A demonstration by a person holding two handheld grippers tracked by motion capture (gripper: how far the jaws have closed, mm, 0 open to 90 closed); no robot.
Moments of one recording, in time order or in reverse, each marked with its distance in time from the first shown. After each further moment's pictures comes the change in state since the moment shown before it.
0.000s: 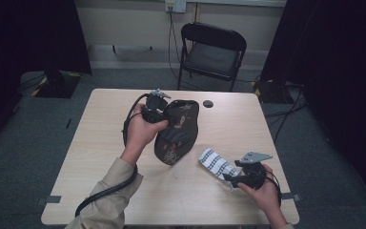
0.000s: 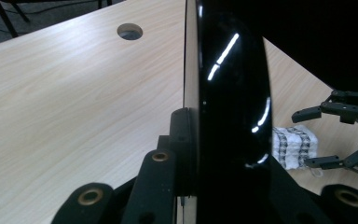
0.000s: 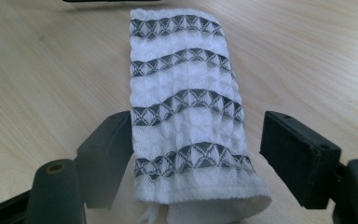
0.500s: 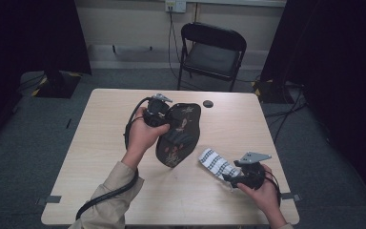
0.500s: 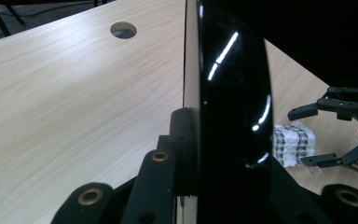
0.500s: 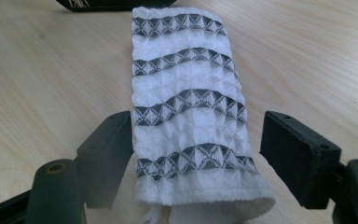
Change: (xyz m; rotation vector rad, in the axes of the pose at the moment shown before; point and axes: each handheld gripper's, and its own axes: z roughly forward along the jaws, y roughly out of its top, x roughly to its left) left arm -0.005 -0.008 0.003 -0.014 -0.006 0.018; right arm 0.002 0.001 0.001 0.006 -0.001 -0.009
